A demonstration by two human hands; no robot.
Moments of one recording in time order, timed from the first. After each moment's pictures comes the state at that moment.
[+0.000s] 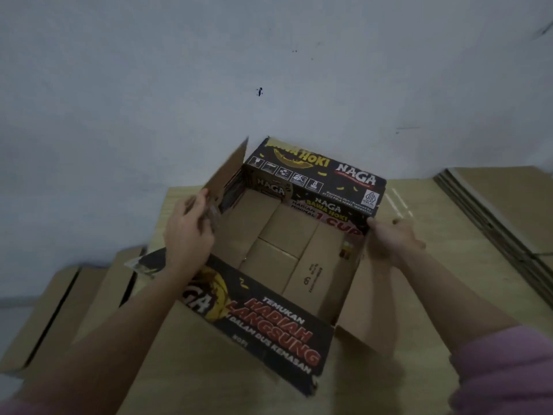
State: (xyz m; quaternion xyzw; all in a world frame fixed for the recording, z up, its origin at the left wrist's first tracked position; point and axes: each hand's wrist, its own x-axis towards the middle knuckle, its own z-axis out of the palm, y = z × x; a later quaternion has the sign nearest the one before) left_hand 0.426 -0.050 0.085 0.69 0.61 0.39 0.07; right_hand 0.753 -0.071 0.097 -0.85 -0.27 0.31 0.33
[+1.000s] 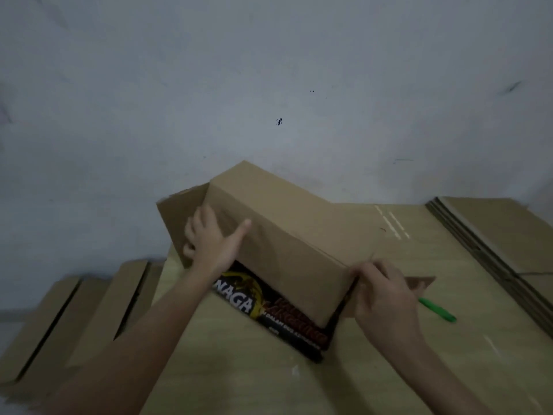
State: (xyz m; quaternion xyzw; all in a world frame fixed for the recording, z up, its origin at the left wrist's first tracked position) left_hand 0.417 -0.078 0.115 0.57 0.69 0.35 0.28; right_hand 0.641 -0.207 0.129 -0.72 -0.64 -0.07 0.27
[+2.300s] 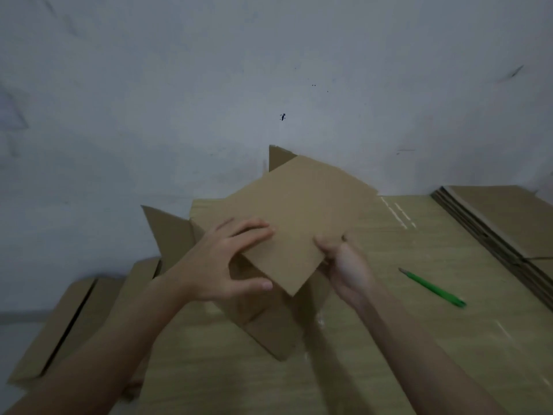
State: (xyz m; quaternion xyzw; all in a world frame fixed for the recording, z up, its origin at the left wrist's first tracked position) left_hand 0.371 -0.126 0.138 0.90 0.32 0.26 0.12; right_hand 0.587 -0.148 0.125 -0.47 -0.24 0.58 0.61
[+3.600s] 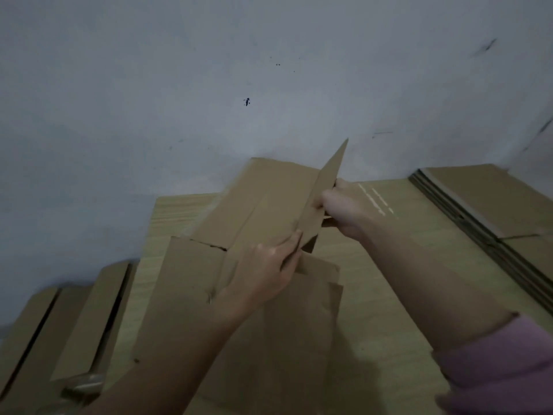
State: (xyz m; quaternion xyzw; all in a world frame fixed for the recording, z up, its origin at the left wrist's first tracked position) left_hand 0.506 -0.116 0.092 0.85 0.38 0.37 -0.03; right_hand 0.657 -0.088 0.172 -0.65 -0.42 0.43 0.47
